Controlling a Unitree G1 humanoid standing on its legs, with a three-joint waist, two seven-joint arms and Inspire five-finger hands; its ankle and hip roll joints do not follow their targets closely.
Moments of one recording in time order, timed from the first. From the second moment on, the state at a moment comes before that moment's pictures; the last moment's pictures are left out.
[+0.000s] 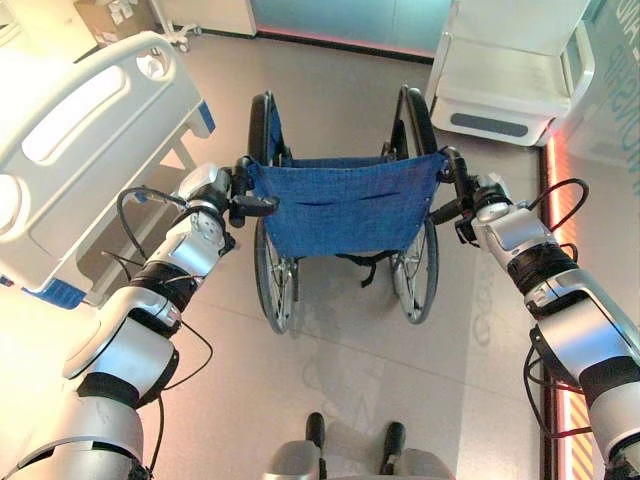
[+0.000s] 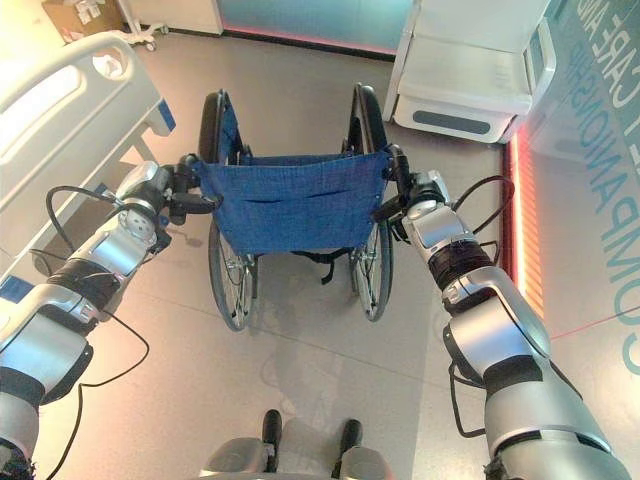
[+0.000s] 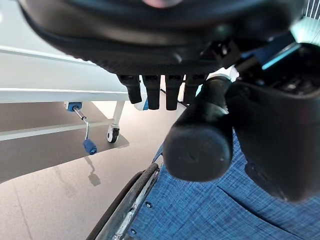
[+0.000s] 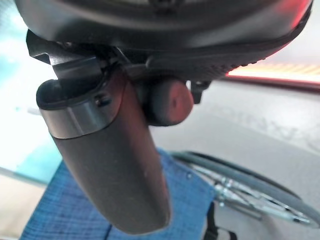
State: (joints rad) left arm -0.99 0.66 -0.66 0.83 -0.01 0.35 0.13; right arm -1.11 -0.52 0.56 0.86 0.40 0.60 -0.28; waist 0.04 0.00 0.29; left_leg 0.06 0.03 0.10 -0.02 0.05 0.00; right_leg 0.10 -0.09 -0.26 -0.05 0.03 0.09
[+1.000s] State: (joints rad) left arm -0.99 0.64 -0.64 0.85 0.00 0.32 0.12; right arm -1.07 -0.52 0.56 0.78 0.40 0.47 -0.41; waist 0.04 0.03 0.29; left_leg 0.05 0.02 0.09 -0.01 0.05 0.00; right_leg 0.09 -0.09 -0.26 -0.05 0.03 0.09
